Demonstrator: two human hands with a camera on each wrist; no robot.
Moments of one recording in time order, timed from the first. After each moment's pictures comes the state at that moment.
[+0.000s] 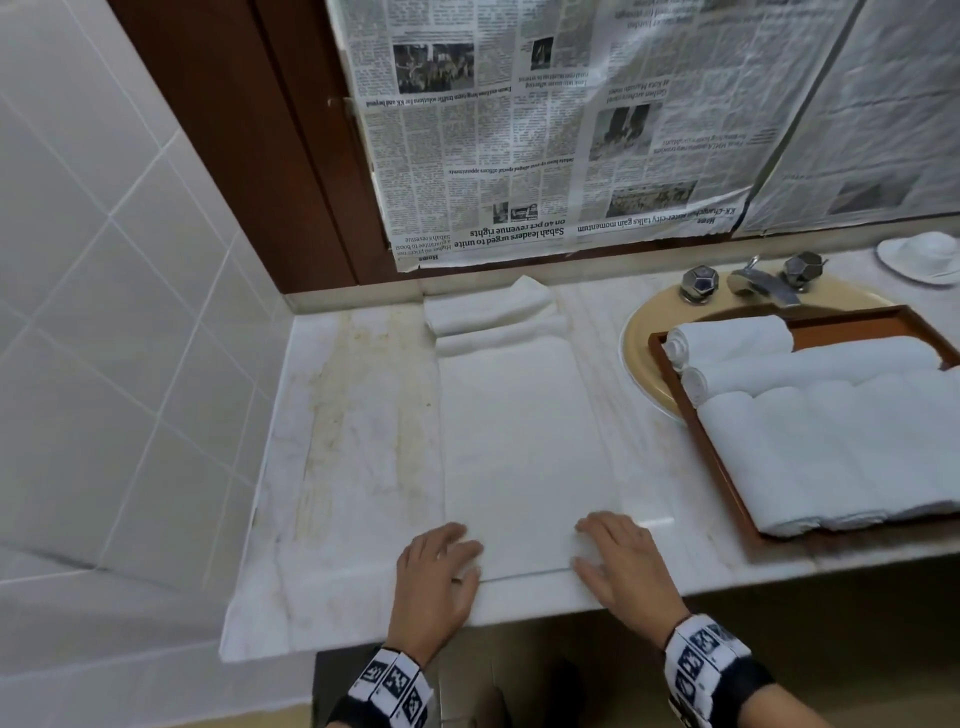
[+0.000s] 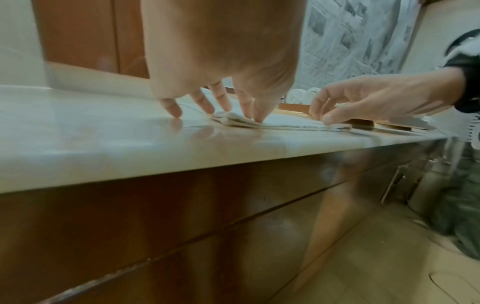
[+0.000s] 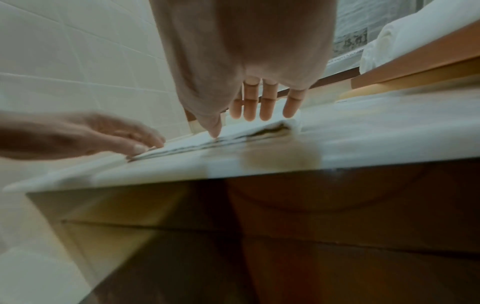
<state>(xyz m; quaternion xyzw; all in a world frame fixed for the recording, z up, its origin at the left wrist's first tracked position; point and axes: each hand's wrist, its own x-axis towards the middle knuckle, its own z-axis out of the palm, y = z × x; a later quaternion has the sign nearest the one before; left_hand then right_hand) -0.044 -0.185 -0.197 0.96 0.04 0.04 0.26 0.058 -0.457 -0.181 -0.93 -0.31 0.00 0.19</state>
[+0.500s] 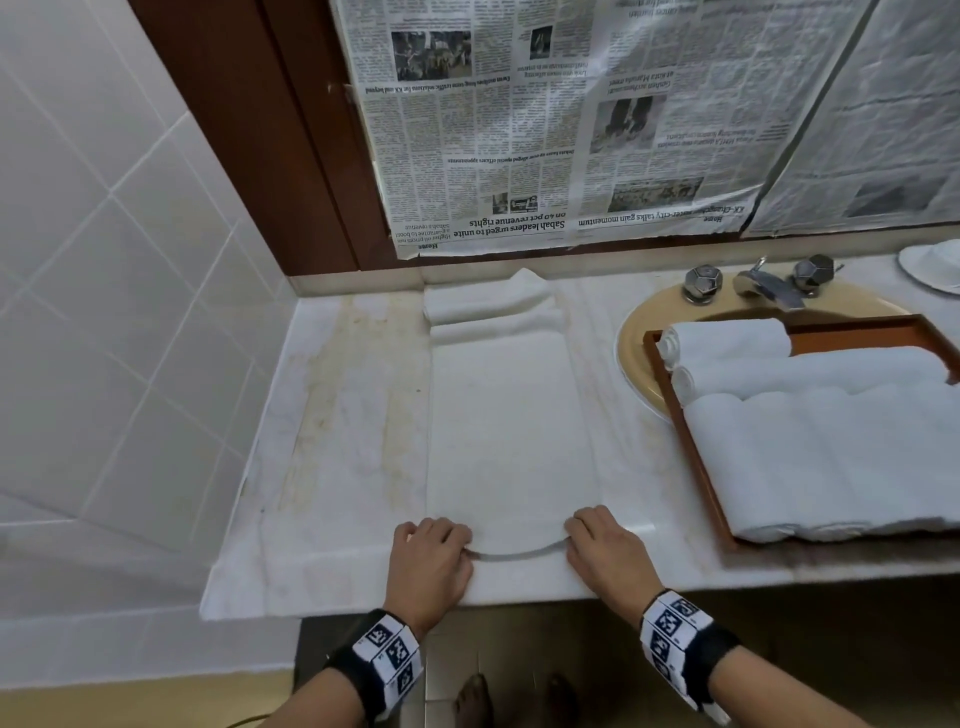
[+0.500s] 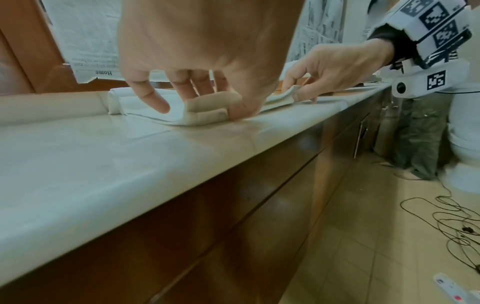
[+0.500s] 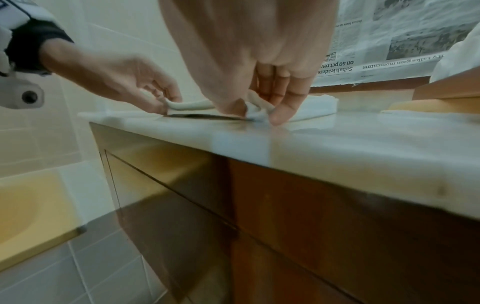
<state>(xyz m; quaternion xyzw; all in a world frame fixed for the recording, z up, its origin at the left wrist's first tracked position) -0.028 -0.223 -0.182 0.99 0.03 0.06 0.11 0.081 -0.470 -0.179 -0.92 -0.38 0.00 0.11</state>
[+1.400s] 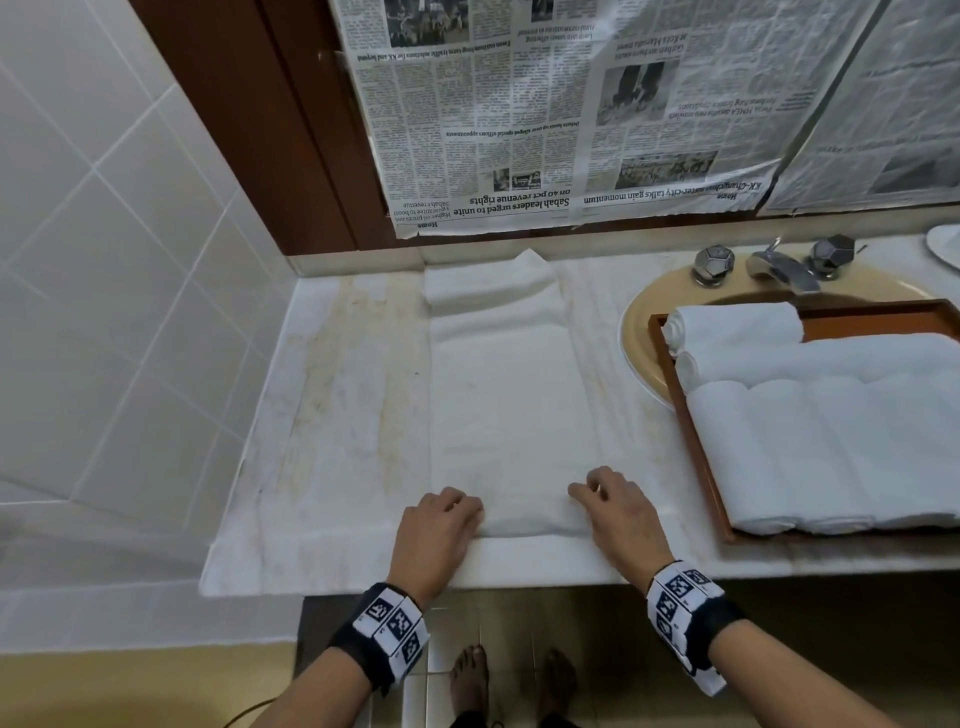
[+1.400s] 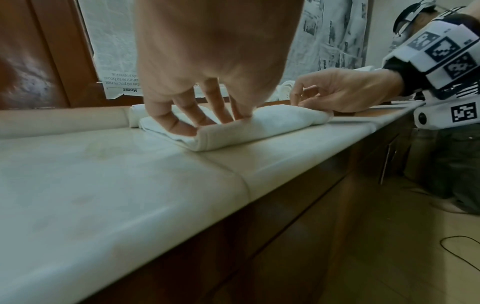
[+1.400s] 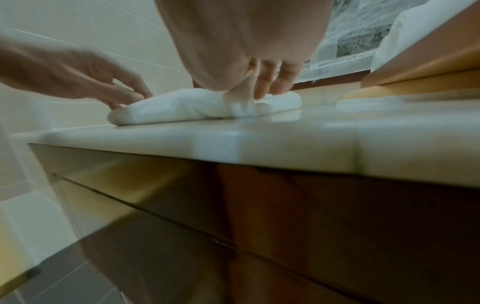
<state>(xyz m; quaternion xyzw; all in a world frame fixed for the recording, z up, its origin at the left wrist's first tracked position) -0.009 -0.231 -0.182 0.98 0.05 0.06 0.18 0.109 -0.485 -0.173 -0.93 -0.31 0.03 0.18</state>
